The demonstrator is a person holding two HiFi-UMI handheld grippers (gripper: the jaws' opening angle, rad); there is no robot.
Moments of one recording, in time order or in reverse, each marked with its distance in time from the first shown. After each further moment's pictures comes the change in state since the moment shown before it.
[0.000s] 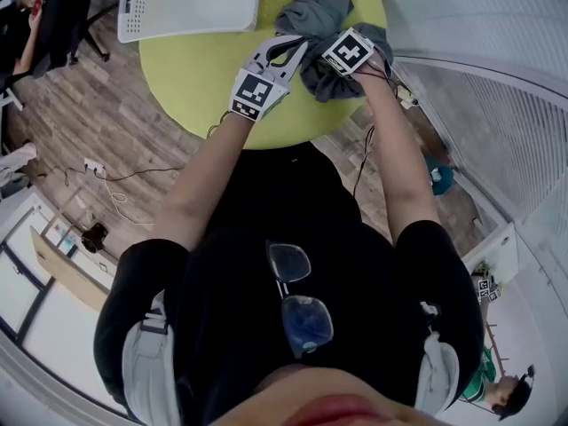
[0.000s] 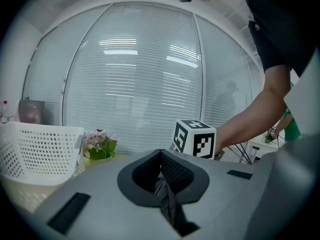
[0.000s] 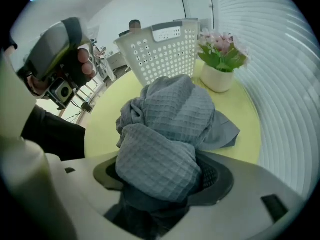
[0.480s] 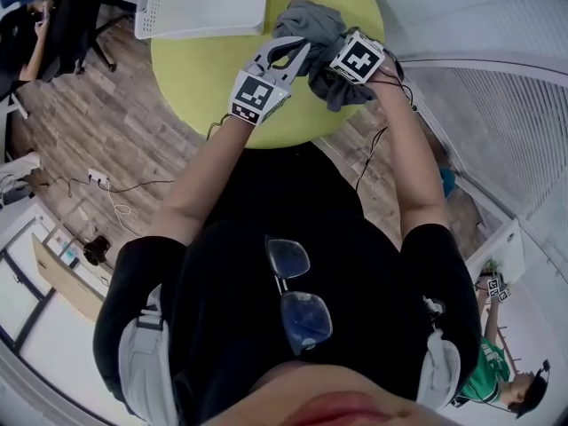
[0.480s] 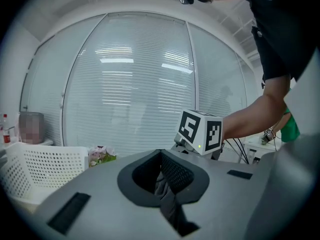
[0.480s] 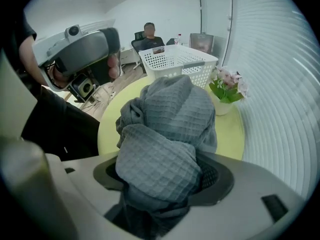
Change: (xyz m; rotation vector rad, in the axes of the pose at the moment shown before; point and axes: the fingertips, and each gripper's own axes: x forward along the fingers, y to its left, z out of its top) left arm -0.043 -0.018 0.054 0.049 -0.065 -0.018; right arm -0.086 0.047 0.023 -0.155 -0.014 -0.046
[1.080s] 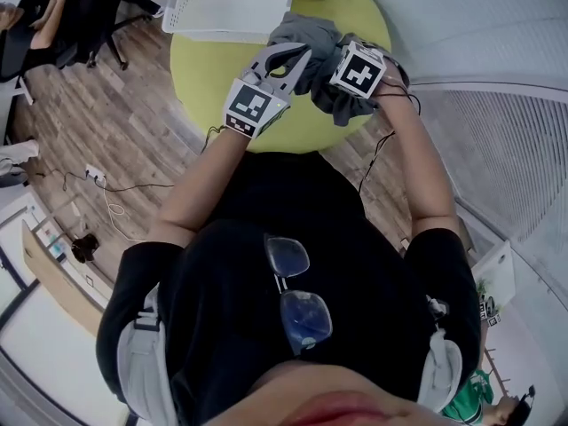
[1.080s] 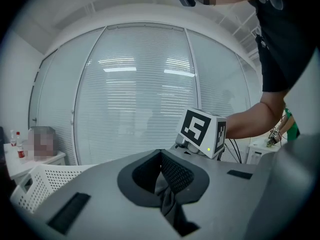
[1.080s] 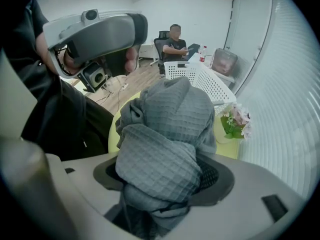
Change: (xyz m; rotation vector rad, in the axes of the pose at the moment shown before) left arm -0.072 0.049 0.066 0.008 -0.039 0.081; right arm -0.043 0.040 0.101 -0.264 0.031 0.019
